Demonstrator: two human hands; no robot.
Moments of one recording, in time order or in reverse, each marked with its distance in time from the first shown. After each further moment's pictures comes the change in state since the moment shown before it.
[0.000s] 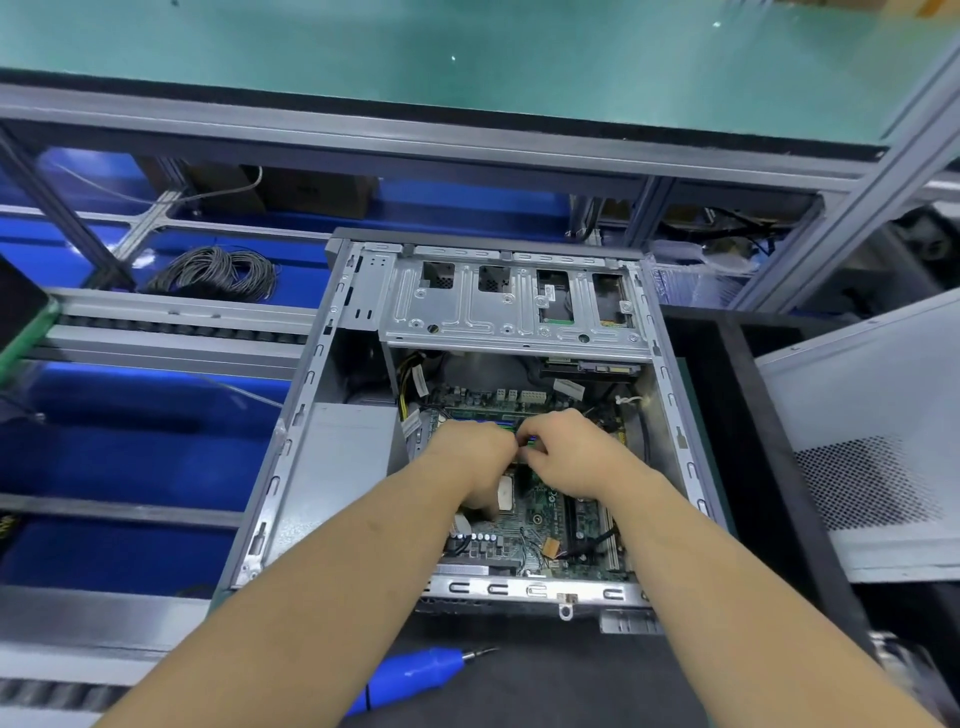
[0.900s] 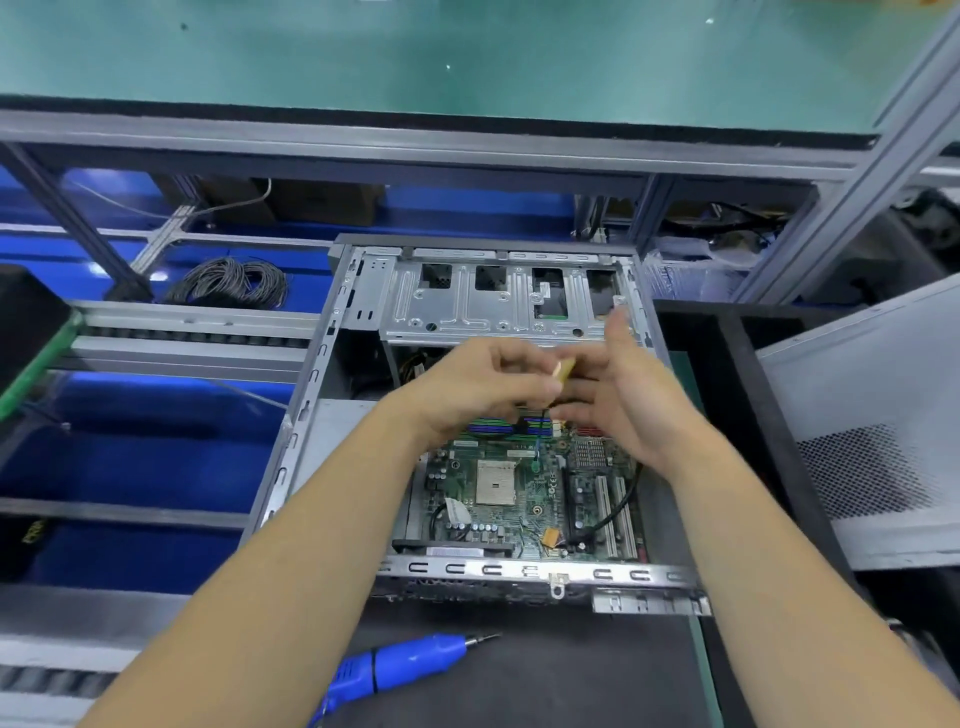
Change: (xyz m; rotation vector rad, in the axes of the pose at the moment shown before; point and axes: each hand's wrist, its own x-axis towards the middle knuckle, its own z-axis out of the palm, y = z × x) left_hand -0.052 -0.008 -0.073 -1.552 0.189 0.192; right_hand -0.039 -0.009 -0.062 1.342 0.135 0.018
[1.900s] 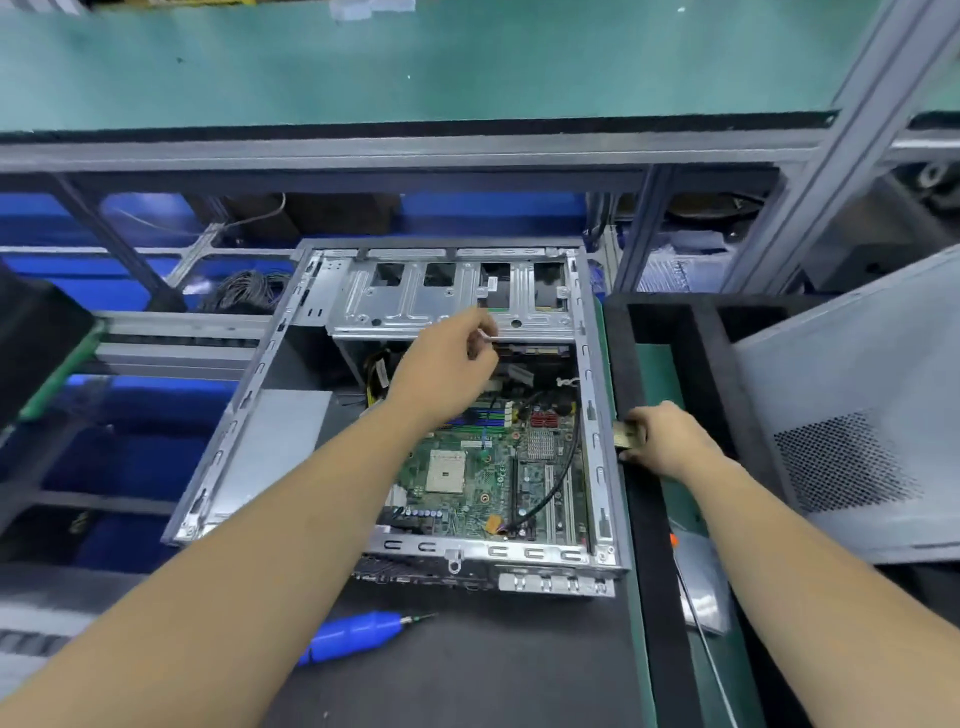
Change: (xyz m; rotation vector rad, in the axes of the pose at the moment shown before) left_hand 0.038 -0.012 0.046 0.723 0.549 0.124; right_hand 0.007 0.087 -0.172 -1.395 0.179 0.254
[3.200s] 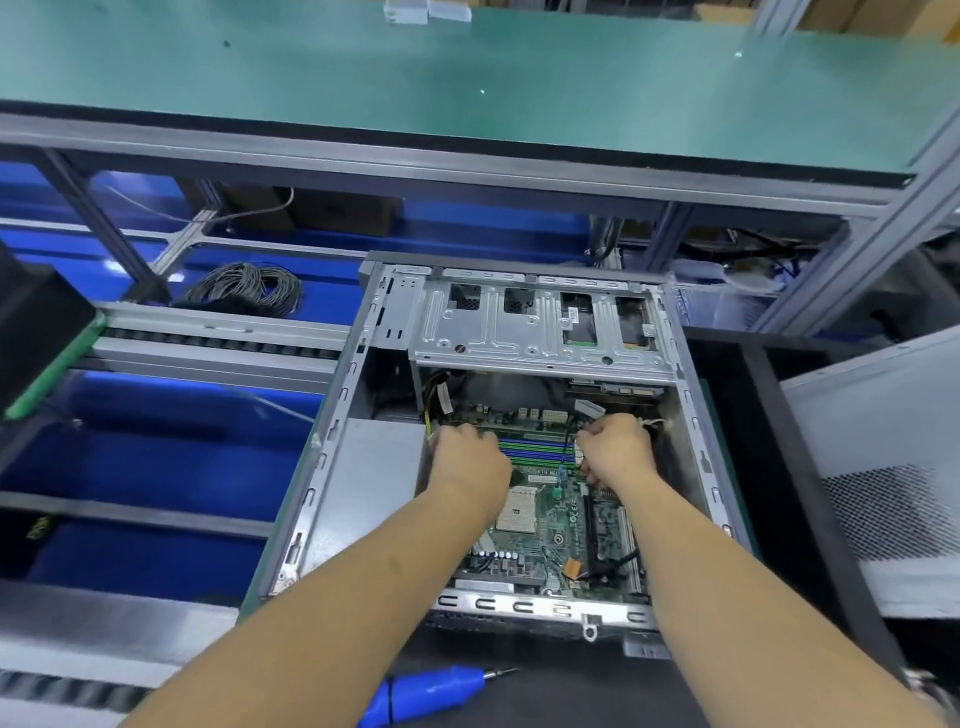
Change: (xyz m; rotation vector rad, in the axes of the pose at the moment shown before) left_hand -0.030 -0.065 -0.008 1.241 -0.611 0.093; right_hand 0.014 -0.163 0.025 0.572 0.148 0.283
